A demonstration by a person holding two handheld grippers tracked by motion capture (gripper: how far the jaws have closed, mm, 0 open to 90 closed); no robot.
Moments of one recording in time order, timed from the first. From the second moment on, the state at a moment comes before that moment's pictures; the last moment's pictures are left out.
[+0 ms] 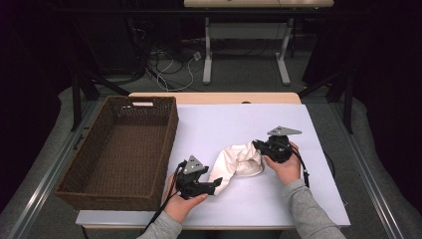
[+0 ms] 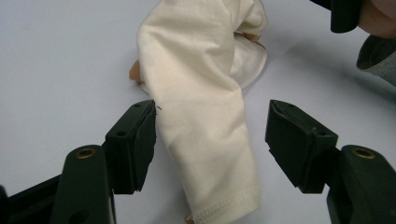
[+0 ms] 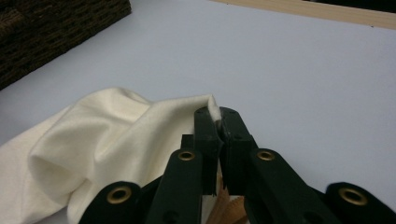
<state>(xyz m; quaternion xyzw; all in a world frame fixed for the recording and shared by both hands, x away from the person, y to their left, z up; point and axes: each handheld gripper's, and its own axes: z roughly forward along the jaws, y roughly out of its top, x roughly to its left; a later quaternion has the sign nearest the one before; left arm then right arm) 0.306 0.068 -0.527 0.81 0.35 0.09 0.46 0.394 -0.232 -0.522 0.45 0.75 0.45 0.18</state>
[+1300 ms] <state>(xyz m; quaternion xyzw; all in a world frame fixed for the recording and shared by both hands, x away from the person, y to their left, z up) 0.309 0.072 -0.526 0.81 0.34 0.11 0.46 0.356 -0.229 -0.500 0.40 0.76 0.45 0.26</state>
